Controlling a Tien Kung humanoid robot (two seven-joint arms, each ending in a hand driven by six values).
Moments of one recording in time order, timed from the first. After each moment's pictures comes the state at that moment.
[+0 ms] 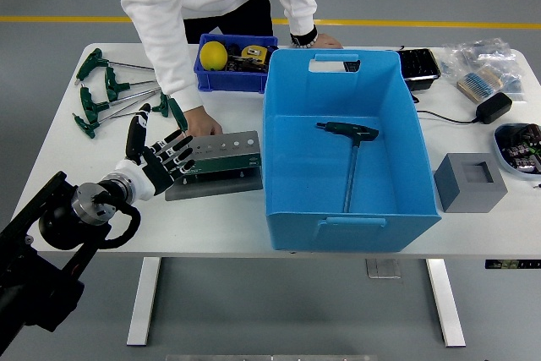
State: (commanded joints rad) left arm -0.33 0.17 -1.15 -1.38 0.29 0.59 0.38; right arm 0.16 -0.16 0.18 0.22 -0.10 -0.25 0.02
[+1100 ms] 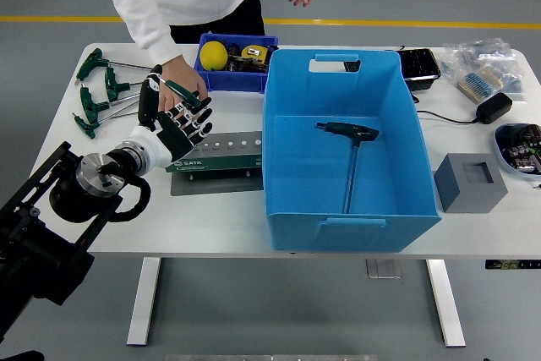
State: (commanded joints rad) left arm -0.44 0.17 -1.13 -1.44 0.15 0.59 0.30; right arm 0.16 -0.16 0.18 0.22 -0.10 -0.25 0.02
